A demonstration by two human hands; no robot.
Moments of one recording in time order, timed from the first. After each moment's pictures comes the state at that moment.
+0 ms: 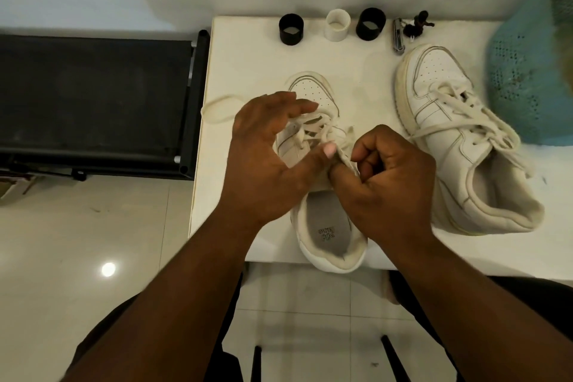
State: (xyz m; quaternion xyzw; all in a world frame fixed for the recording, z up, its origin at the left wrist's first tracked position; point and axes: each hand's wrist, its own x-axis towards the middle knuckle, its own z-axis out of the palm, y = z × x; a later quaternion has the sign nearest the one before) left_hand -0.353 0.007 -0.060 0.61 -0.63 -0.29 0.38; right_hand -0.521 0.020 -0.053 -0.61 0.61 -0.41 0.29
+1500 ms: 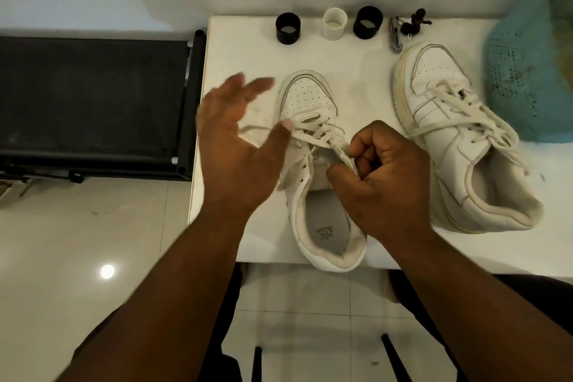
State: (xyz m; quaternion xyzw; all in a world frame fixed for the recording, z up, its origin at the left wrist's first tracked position) left_hand -0.339 0.001 -0.058 0.70 -0.54 -0.25 0.39; right_hand -0.521 0.017 -0.054 -0.60 0.62 -0.40 0.32
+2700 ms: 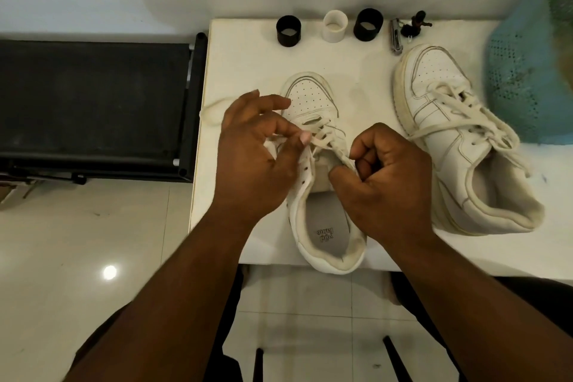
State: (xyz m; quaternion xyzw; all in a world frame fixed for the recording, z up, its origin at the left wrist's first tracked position) left_hand -0.345 0.000 -0.067 0.64 -0.62 -0.25 0.37; right_hand -0.522 0.016 -0.053 -0.61 0.63 -0.38 0.29
